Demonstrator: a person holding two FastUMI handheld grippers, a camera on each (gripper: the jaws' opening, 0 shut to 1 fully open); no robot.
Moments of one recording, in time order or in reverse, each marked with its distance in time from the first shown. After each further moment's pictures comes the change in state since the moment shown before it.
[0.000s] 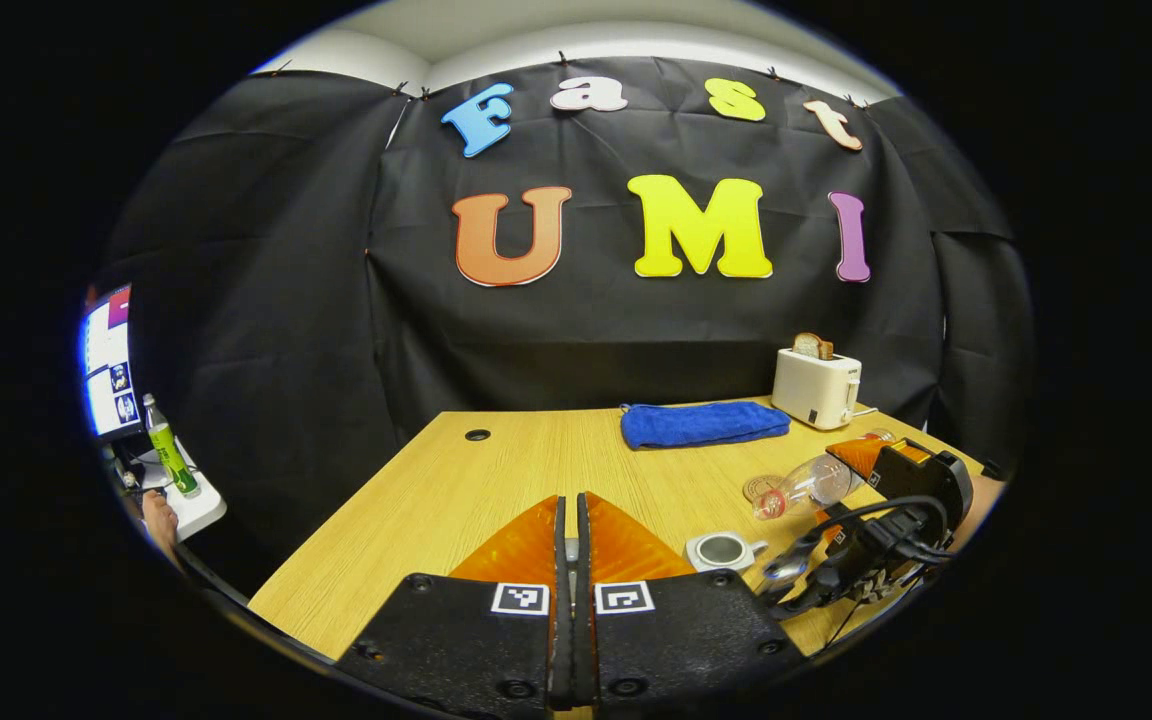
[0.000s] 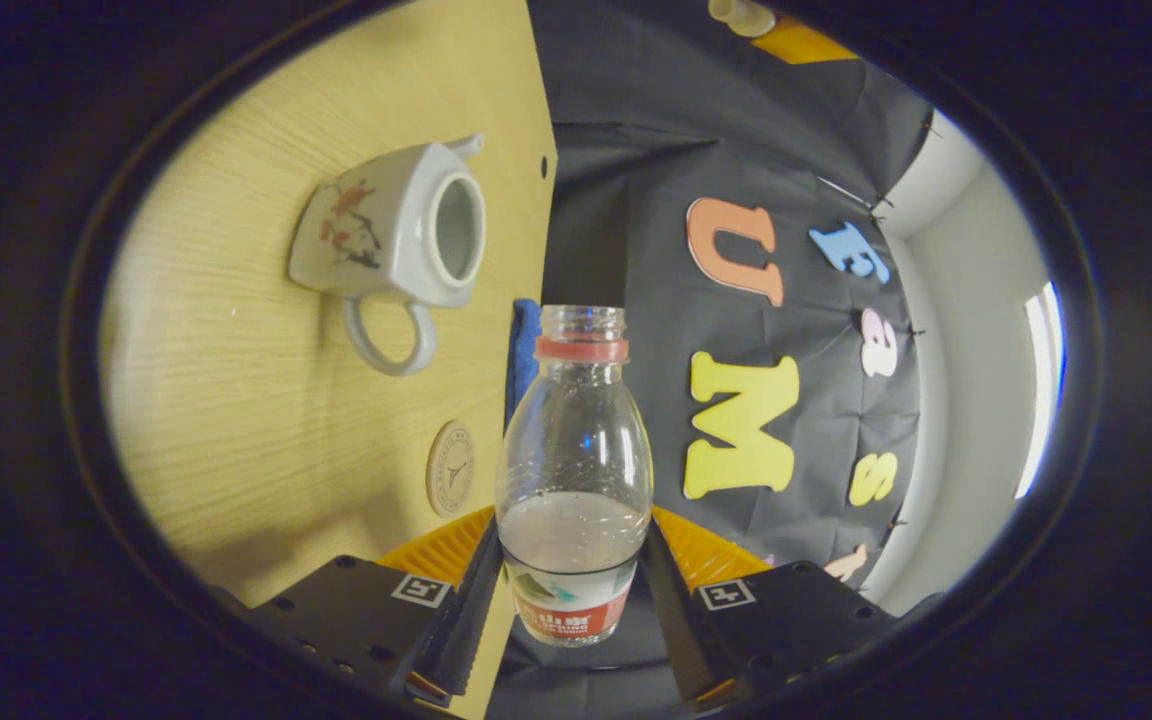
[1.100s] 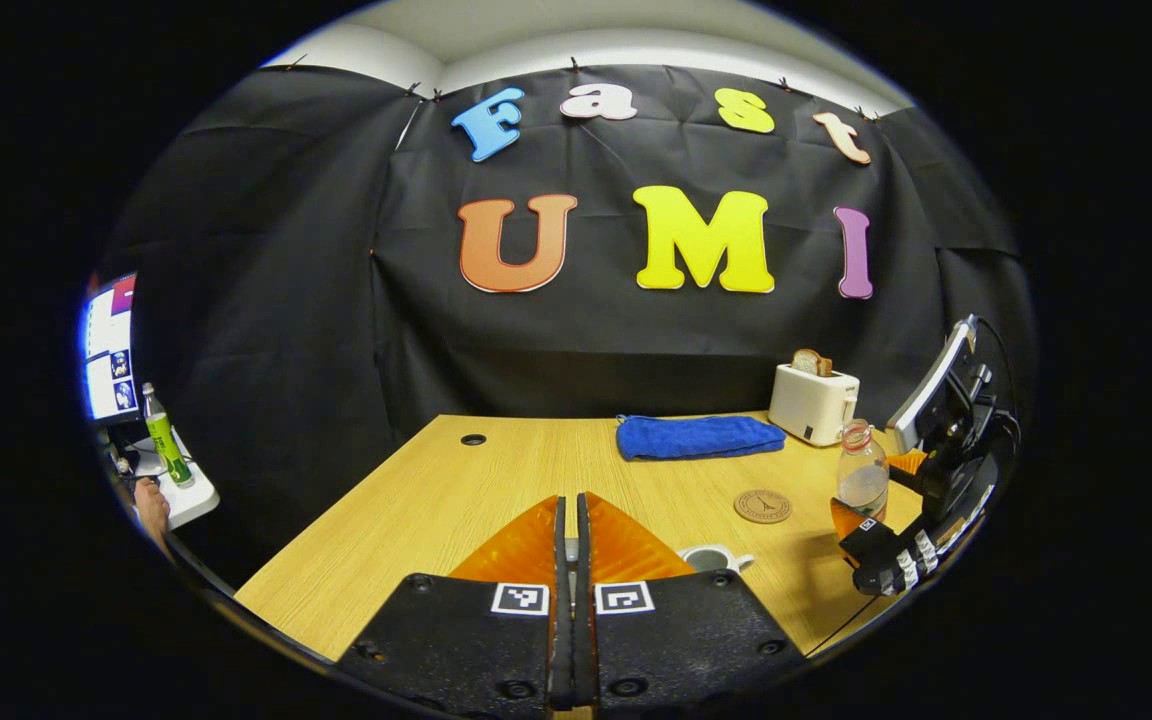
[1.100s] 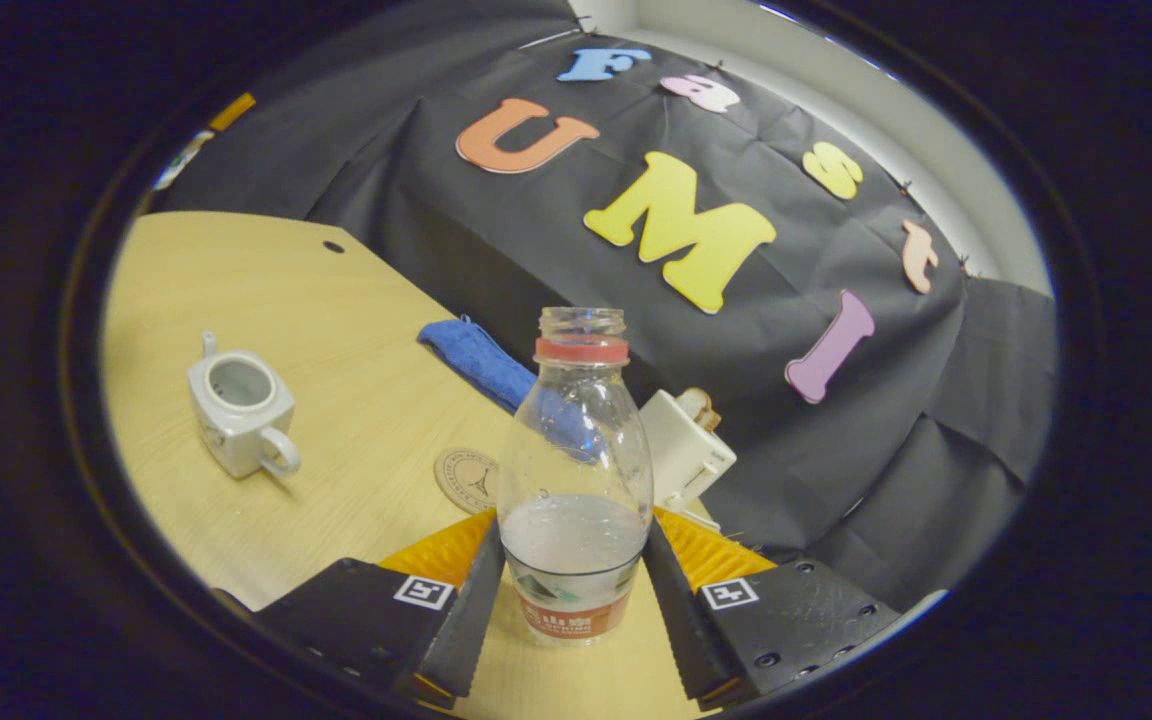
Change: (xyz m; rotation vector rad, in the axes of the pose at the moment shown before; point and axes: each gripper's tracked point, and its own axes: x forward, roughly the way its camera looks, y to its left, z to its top) left arm -0.002 -0.011 0.002 -0.026 -0.009 -0.010; right arm -0.010 -0.001 -0.057 0.924 0.215 0.137
